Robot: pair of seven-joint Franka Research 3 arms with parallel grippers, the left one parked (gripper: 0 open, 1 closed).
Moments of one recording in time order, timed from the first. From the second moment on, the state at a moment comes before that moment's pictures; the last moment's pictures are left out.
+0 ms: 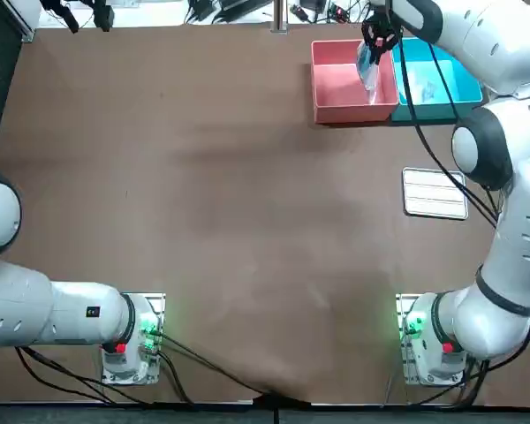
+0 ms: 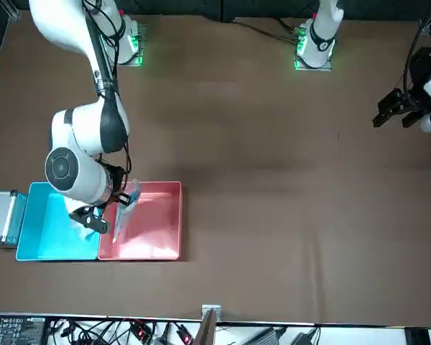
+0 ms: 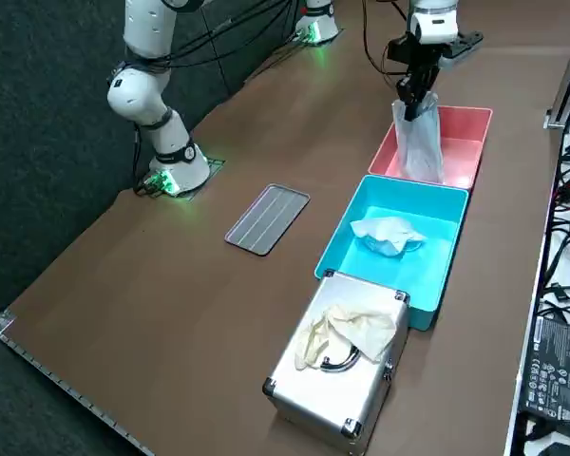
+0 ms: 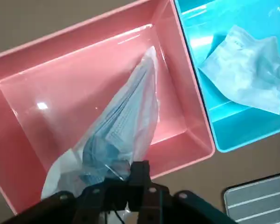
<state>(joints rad) 0.39 0.62 -0.18 -1.27 0.07 1.79 0.56</state>
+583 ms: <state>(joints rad) 0.39 0.64 -0.18 -1.24 0.10 1.79 0.57</state>
